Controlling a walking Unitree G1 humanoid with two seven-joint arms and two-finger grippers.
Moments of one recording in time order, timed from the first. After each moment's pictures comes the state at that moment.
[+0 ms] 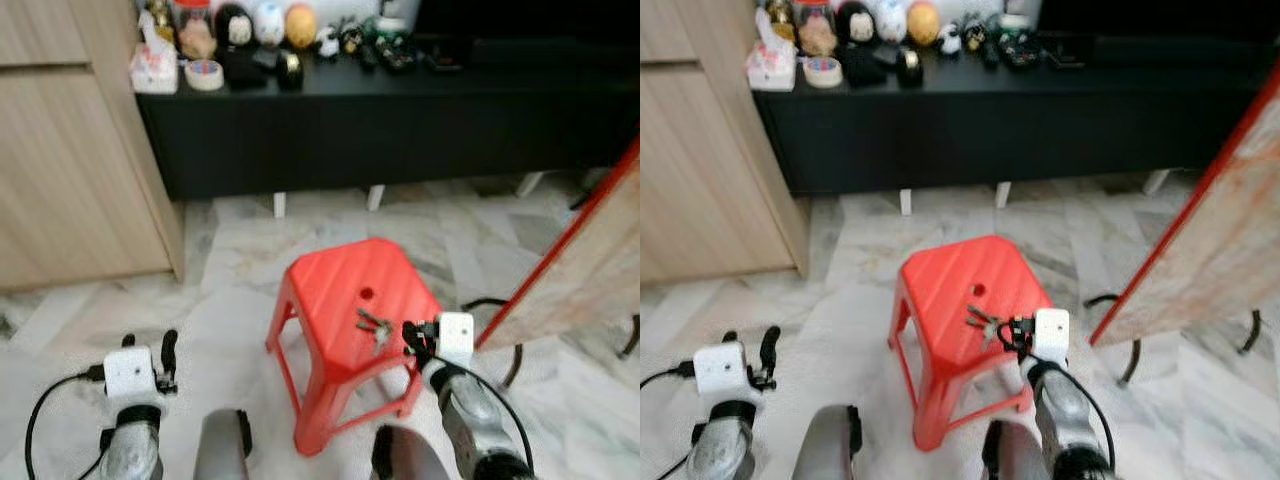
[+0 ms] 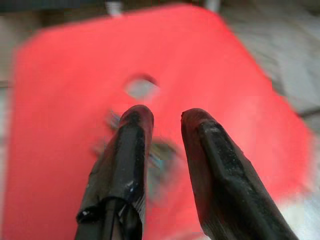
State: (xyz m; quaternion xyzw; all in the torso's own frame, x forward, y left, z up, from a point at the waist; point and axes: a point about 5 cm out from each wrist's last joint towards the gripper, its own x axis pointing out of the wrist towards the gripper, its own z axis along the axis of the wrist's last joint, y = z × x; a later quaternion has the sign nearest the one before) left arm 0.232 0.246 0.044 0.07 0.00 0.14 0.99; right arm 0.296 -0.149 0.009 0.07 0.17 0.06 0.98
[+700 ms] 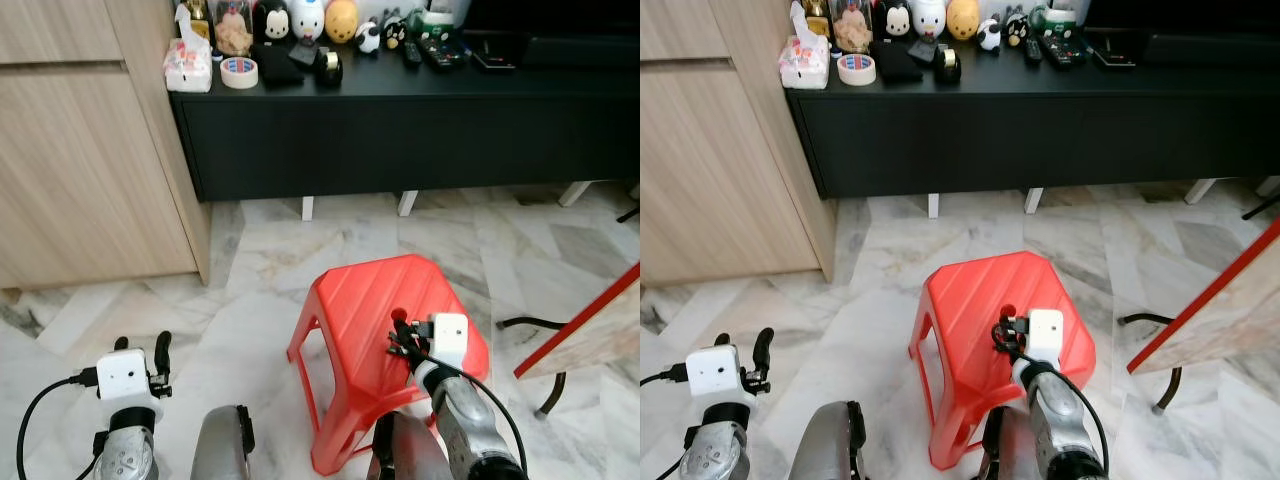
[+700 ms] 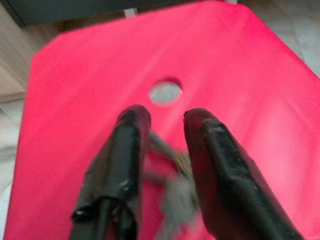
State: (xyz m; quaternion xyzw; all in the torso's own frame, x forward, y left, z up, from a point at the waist) left arm 0.227 0.248 0.043 0.06 0.01 0.15 0.99; right arm 0.280 -0.149 0.000 0.10 0.17 0.07 0.98
